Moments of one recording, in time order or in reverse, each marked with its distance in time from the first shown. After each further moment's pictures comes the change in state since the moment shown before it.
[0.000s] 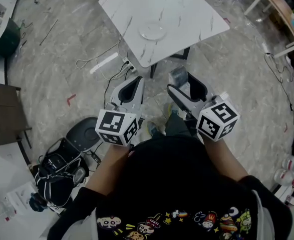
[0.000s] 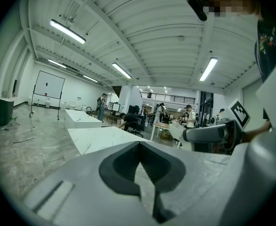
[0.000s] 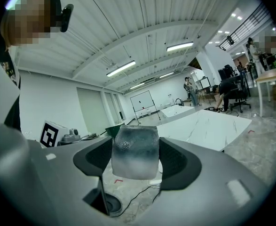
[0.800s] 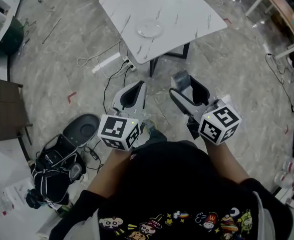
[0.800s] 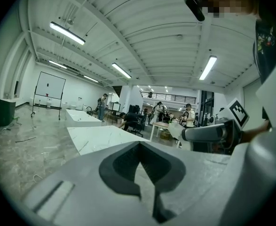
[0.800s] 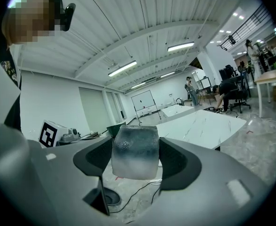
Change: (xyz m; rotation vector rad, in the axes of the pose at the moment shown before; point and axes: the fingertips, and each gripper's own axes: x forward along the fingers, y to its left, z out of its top) left arm -0.019 -0.045 -0.009 -0.001 -0.001 0.017; right arm -0.046 0.004 -0.009 -0.014 0.010 0.012
